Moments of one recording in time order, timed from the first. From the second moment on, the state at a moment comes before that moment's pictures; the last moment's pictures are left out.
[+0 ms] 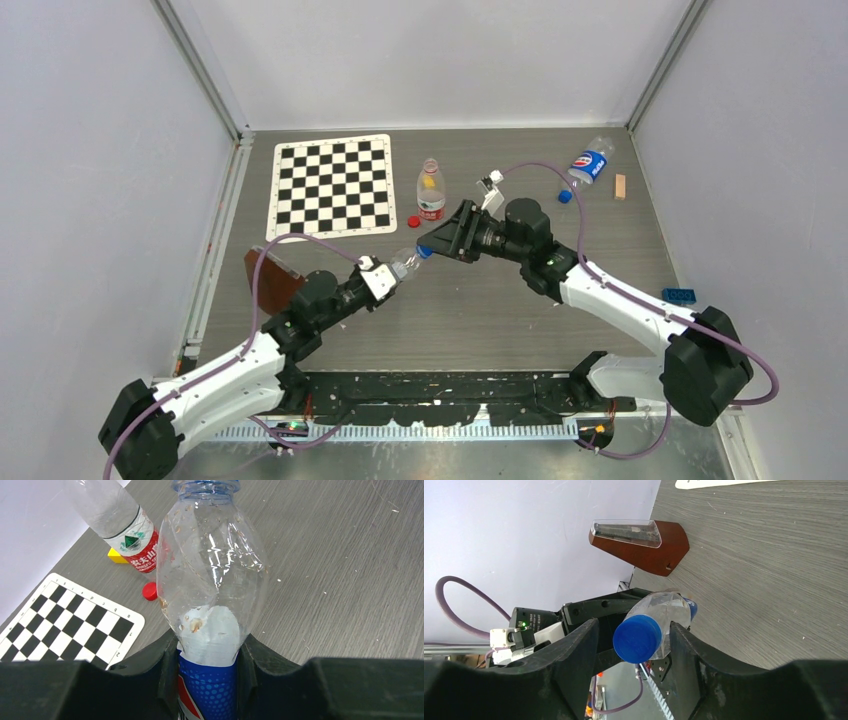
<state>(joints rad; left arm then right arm) -0.77 0.77 0.31 0.30 0.13 0.37 0.66 1.22 0.77 0.24 -0.43 1.04</state>
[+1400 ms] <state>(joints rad) -0.63 0.89 0.57 -0.11 0.84 0.28 0.66 1.00 0.81 -0.04 -0.82 0.19</state>
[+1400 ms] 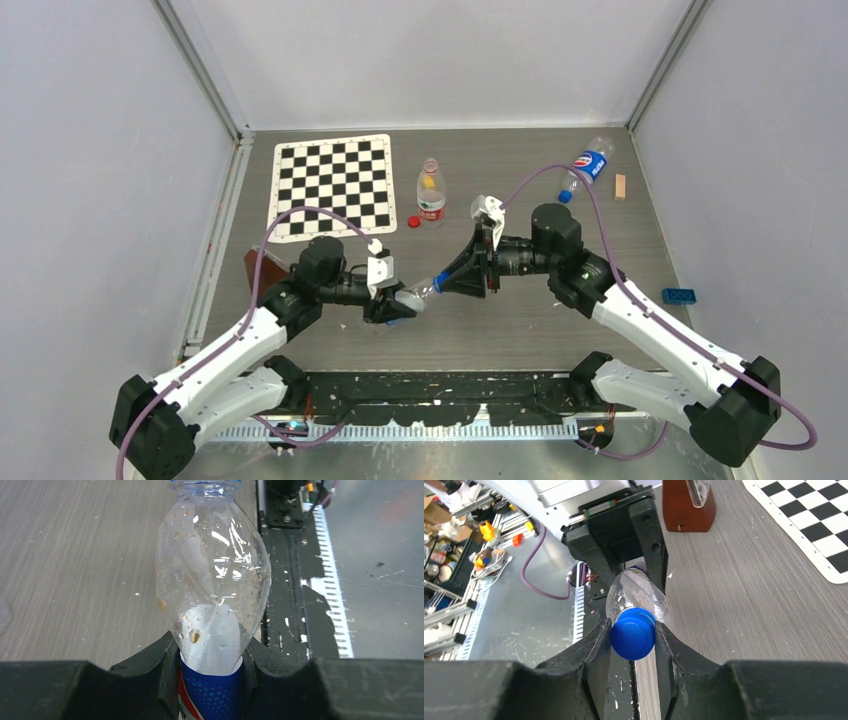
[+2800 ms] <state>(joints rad) -0.61 0.60 0.37 0.13 0.33 0.16 0.44 1.73 0.99 0.00 0.03 0.66</state>
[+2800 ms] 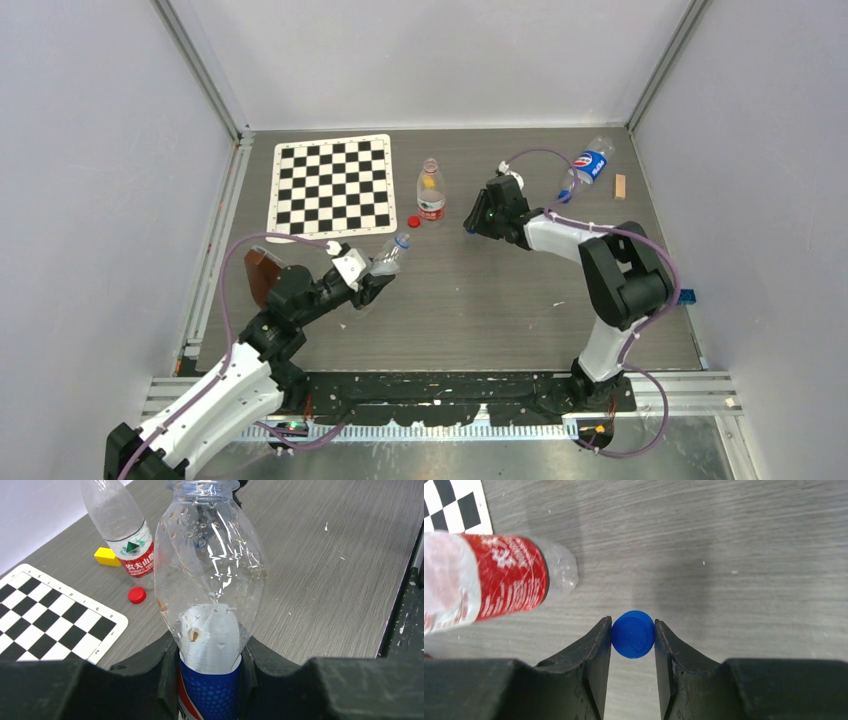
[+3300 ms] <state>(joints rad) -0.61 0.56 0.35 0.15 0.32 0.16 0.44 1.98 1.17 0.09 0.04 0.74</state>
